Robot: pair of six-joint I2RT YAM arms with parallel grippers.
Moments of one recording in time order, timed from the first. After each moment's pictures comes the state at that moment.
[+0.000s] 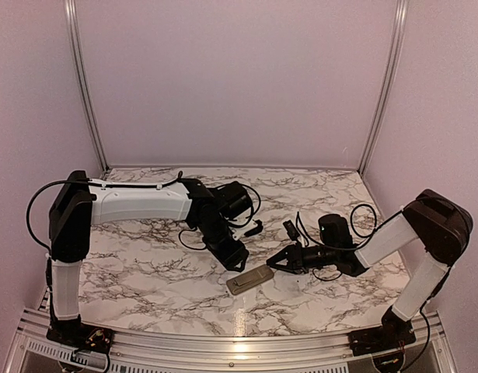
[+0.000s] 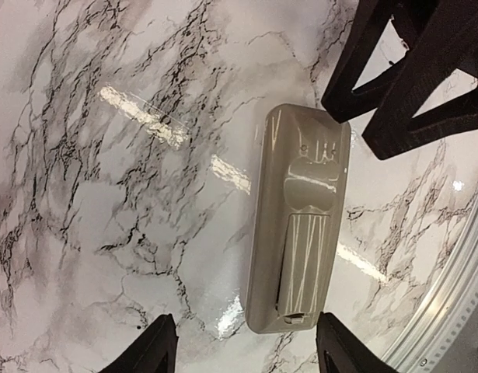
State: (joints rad) left arm -1.00 2.06 1.65 -0.84 0.18 -0.07; right arm 0.58 1.68 0.46 0.67 -0.77 0.76
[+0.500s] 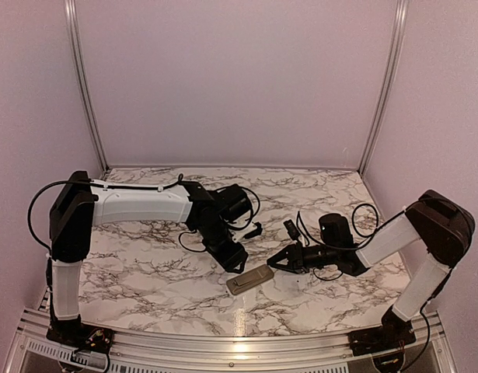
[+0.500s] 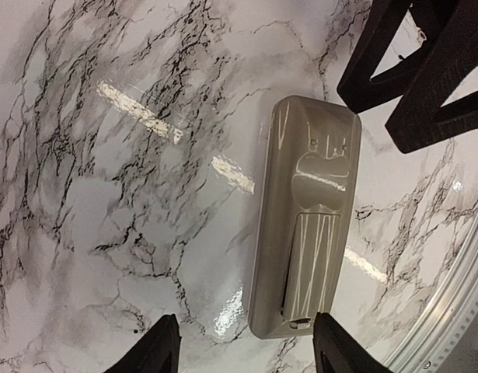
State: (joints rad) left arm -1.00 2.06 1.62 -0.81 0.18 -0.08; right arm 0.58 1.66 0.46 0.65 -0.76 0.75
